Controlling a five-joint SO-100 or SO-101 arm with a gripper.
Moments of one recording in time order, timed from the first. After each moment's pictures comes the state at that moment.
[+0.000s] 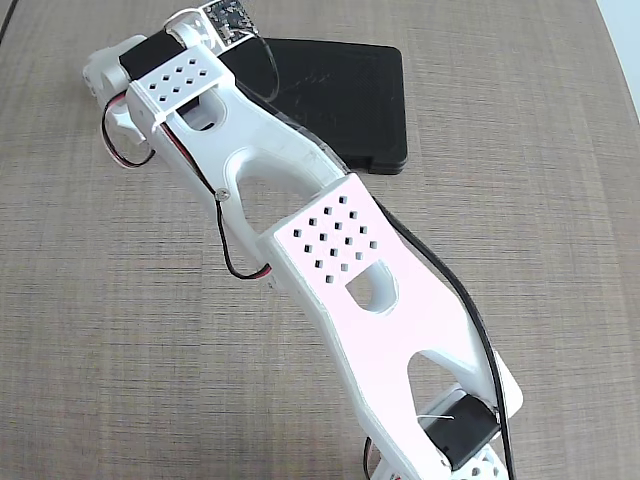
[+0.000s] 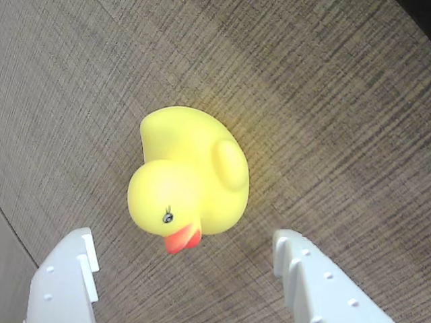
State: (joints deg) arm -41.3 22.1 20.6 59.3 -1.4
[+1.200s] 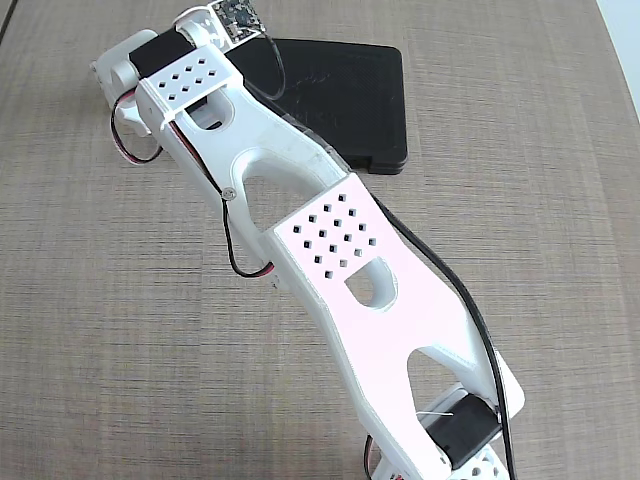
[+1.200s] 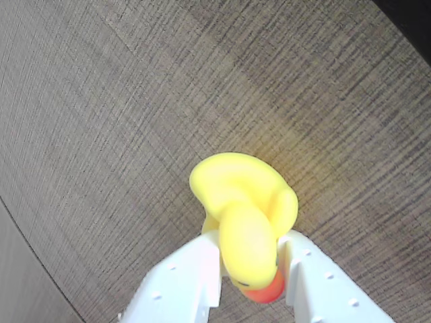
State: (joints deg) arm -40.1 19.3 16.8 59.2 -1.5
